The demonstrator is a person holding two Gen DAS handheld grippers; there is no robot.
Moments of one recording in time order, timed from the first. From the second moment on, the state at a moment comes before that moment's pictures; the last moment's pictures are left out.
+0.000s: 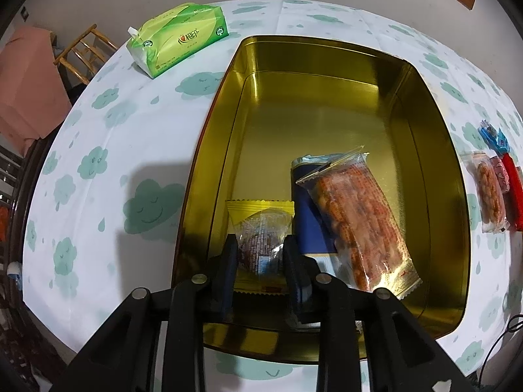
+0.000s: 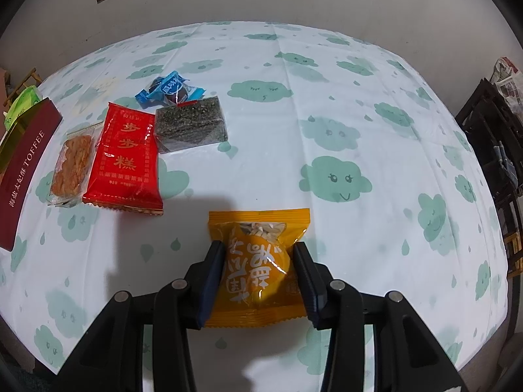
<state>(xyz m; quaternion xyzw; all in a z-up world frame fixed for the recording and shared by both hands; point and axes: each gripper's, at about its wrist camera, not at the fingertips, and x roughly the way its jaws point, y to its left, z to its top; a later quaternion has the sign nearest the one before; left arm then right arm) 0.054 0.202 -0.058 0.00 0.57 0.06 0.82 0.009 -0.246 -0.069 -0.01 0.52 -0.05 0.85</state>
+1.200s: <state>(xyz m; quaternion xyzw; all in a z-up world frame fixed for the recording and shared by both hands) 0.011 0.195 0.003 0.04 0.45 0.09 0.89 0.002 -0.215 -0.007 0.02 0.47 -0.03 0.88</state>
